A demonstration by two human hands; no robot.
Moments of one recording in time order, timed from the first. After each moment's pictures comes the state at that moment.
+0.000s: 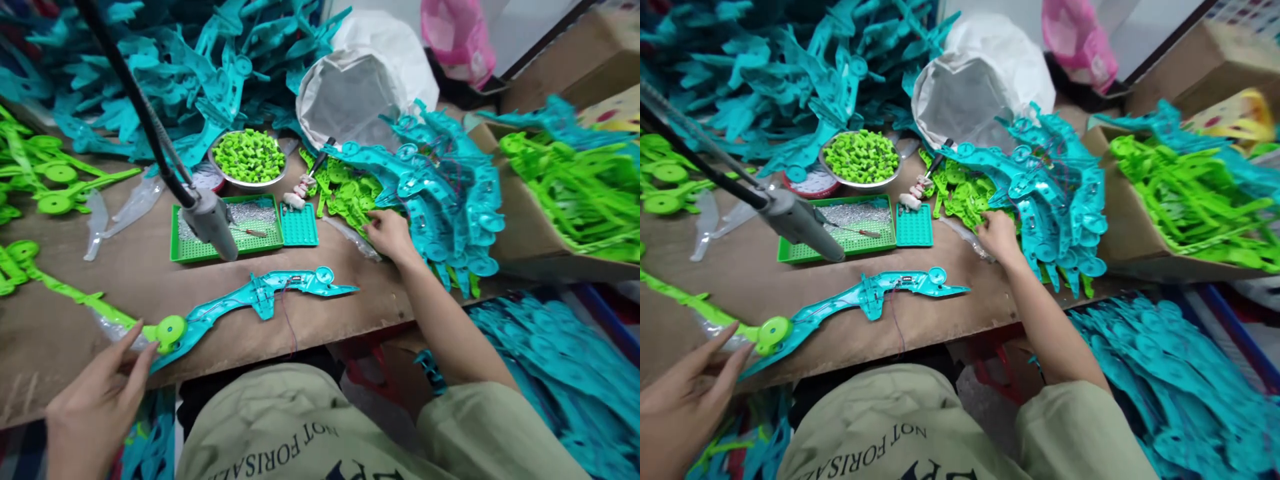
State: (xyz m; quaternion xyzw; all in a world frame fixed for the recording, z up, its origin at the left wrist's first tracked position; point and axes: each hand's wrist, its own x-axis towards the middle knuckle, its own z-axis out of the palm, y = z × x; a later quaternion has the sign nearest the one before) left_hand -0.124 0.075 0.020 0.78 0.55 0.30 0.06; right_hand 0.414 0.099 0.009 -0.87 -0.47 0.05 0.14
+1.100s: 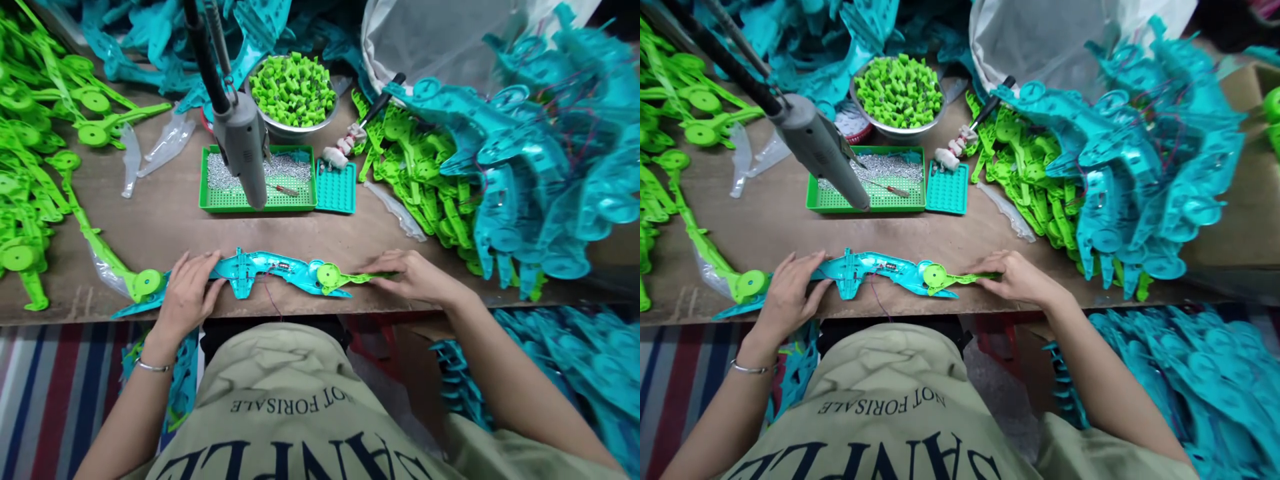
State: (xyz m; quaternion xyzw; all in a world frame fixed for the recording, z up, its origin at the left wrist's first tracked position) left_hand -0.094 0.092 -0.024 0.90 0.38 0.20 0.04; right_hand 0.363 0.012 0.007 -0.49 -0.80 0.31 0.14
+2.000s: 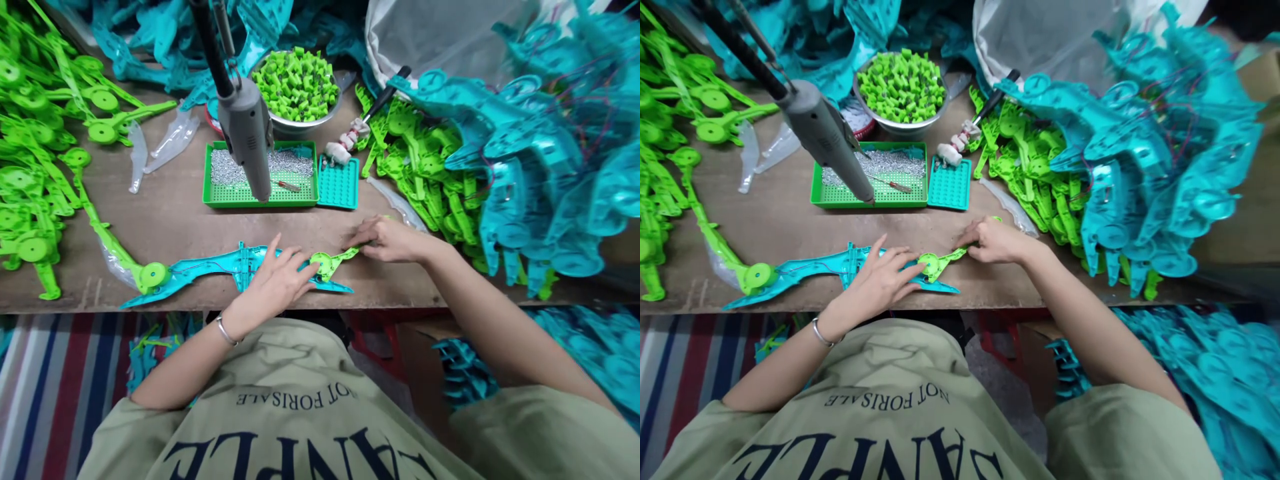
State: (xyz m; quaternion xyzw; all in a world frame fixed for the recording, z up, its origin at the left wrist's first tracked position) left_hand 0.048 0.074 -0.004 0.96 0.23 0.11 0.08; right_hand 0.362 0.085 -0.004 -0.43 -0.85 0.29 0.06
